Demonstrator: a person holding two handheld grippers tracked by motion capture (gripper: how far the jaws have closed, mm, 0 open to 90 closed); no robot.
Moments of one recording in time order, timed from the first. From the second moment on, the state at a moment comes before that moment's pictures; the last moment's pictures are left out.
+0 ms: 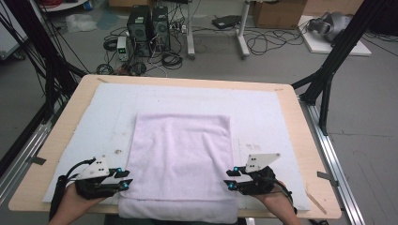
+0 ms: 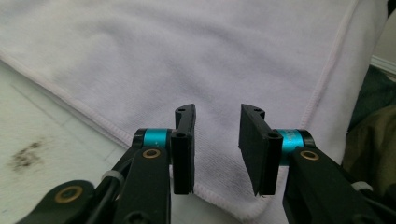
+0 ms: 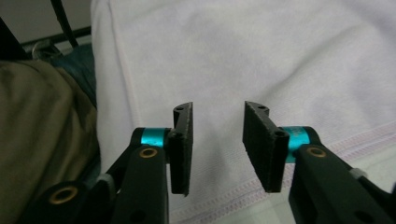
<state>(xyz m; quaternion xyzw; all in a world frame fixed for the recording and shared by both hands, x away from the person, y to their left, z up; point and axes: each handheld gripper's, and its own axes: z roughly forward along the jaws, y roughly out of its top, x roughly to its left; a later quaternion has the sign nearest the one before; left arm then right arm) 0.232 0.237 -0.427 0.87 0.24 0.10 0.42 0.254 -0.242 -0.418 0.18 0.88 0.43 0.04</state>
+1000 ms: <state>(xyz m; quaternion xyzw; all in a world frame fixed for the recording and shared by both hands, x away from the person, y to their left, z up) 0.192 0.242 -0.405 0.86 0.22 0.12 0.44 0.230 -0.254 -0.401 0.17 0.87 0.46 0.03</state>
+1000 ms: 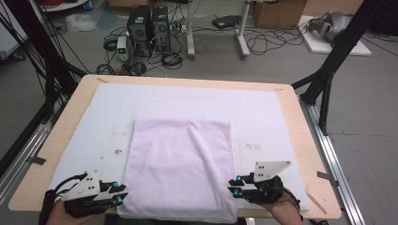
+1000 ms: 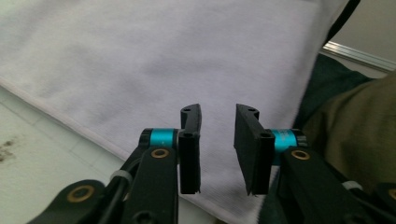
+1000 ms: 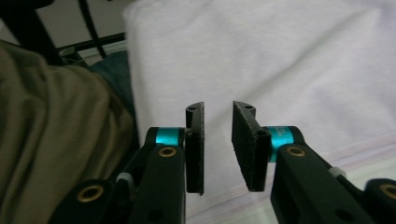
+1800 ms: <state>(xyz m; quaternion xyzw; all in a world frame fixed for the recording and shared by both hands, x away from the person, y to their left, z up) 0.388 0.236 -0.398 0.81 0.35 0.17 0.43 0.407 -0.245 -0.387 0.28 0.86 0.41 0.10</state>
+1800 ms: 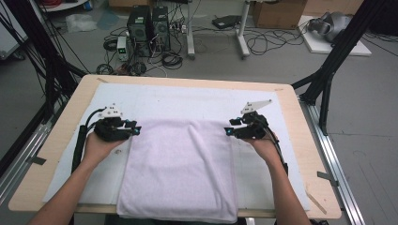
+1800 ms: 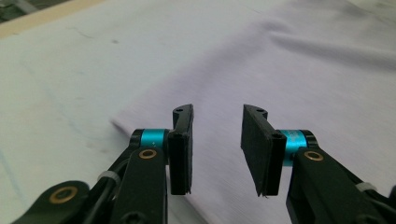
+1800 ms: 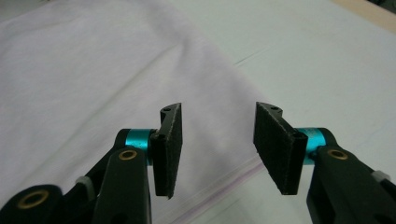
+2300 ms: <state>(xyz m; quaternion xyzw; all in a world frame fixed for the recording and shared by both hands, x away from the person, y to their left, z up) 0.432 0.232 -0.443 0.81 0.43 0.16 0.38 0.453 -0.239 -0.439 0.33 0.86 0.37 0.08</state>
